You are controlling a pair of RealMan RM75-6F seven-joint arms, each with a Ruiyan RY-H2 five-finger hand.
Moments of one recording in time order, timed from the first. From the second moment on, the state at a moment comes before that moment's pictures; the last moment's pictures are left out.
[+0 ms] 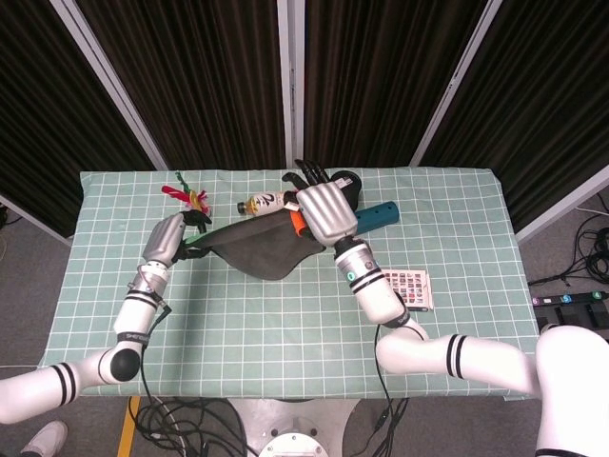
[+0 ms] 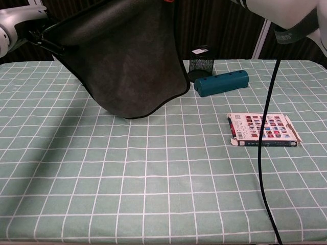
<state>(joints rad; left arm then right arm) -0.71 -1.48 -0.37 -1.48 0.83 0.94 -0.01 1.09 -1.58 0.43 -1.48 -0.88 1.01 -0.40</state>
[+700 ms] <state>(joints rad) -0.72 -1.59 -0.29 -1.33 0.94 1.06 0.07 1.04 -1.68 0.29 -1.13 -1.29 0.96 0.22</state>
